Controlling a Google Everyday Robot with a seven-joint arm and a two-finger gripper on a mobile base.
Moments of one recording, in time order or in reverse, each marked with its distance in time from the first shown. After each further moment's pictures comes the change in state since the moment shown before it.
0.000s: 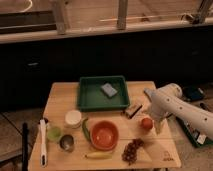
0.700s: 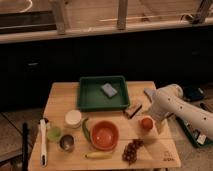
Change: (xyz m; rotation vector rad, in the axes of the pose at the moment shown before) arm 0.009 0.001 0.012 -0.011 -0.025 -0.084
